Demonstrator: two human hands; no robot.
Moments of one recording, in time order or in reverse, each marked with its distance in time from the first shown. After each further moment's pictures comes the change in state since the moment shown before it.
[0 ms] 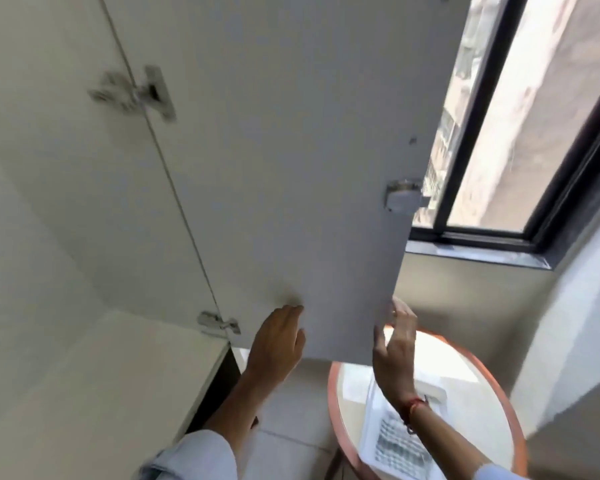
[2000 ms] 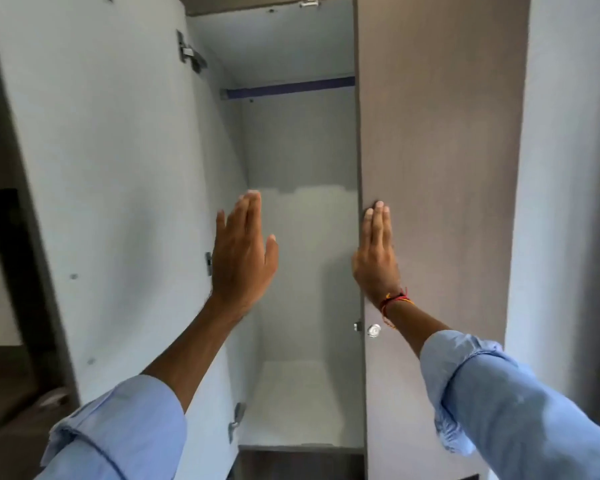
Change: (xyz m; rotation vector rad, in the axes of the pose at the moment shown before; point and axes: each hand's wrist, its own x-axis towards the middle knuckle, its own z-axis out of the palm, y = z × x) left_hand -0.225 0.313 -0.436 1.250 0.969 -0.840; right_hand -0.064 -0.480 -0.030 0.475 -0.504 -1.250
